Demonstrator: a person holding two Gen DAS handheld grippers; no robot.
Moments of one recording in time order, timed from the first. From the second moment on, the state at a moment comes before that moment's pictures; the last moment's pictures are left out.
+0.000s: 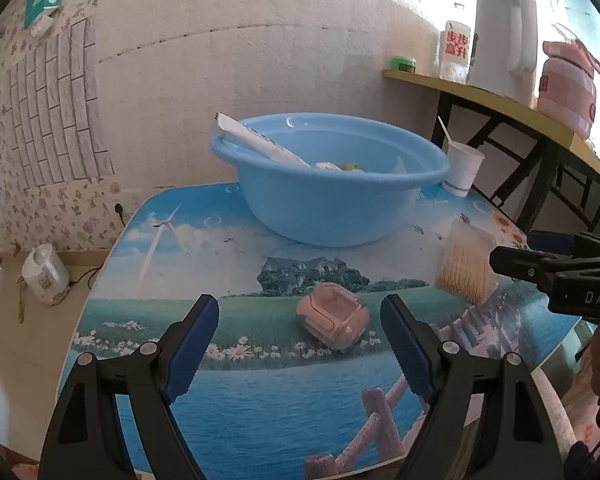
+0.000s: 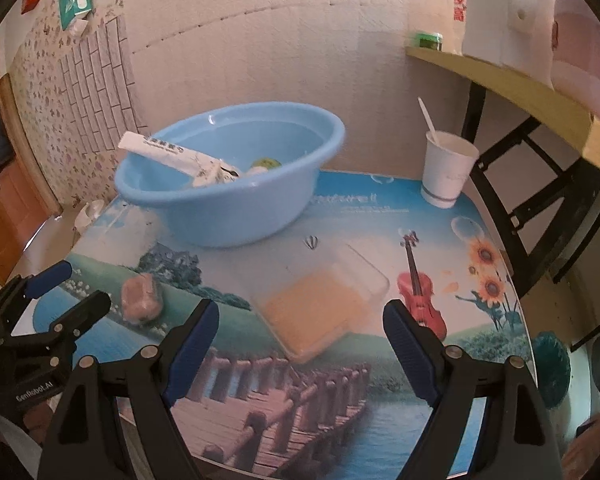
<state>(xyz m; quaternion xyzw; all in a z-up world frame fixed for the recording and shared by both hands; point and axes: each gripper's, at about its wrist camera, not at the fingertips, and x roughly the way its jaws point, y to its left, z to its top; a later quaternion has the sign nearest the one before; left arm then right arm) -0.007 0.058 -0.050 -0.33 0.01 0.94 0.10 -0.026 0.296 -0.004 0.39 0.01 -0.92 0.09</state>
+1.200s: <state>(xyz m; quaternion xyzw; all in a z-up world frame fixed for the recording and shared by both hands) -0.035 0.060 -0.085 -0.37 0.01 0.92 0.09 -0.067 0.284 -0.049 0.44 -0.01 -0.90 0.03</state>
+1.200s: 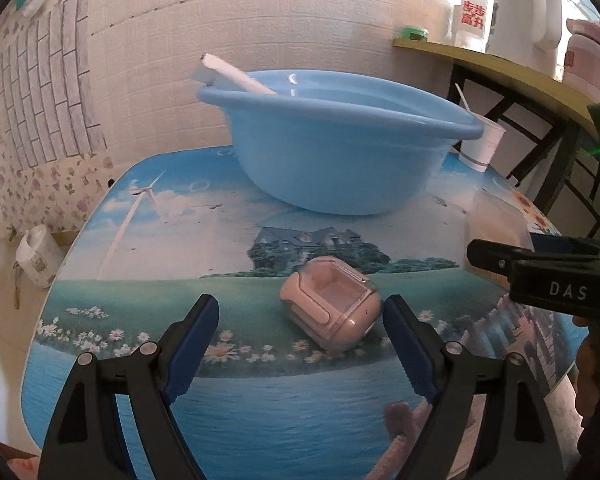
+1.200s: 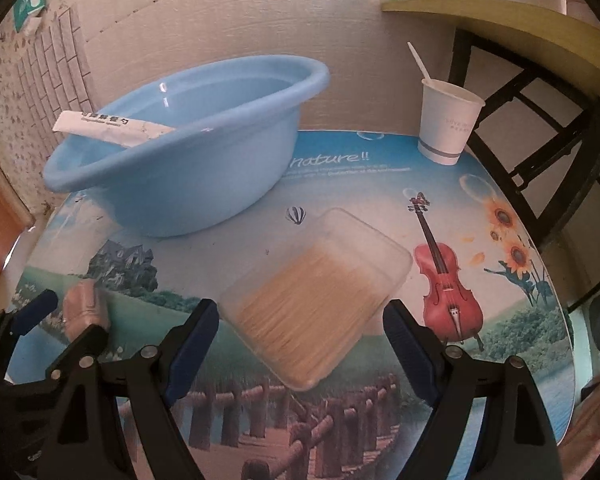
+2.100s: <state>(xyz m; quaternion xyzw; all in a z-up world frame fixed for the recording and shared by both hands) -0.037 0.076 -0.090 -0.37 -0.01 0.93 0.05 -0.065 0.300 -0.054 0.42 -0.01 -0.91 0.04</state>
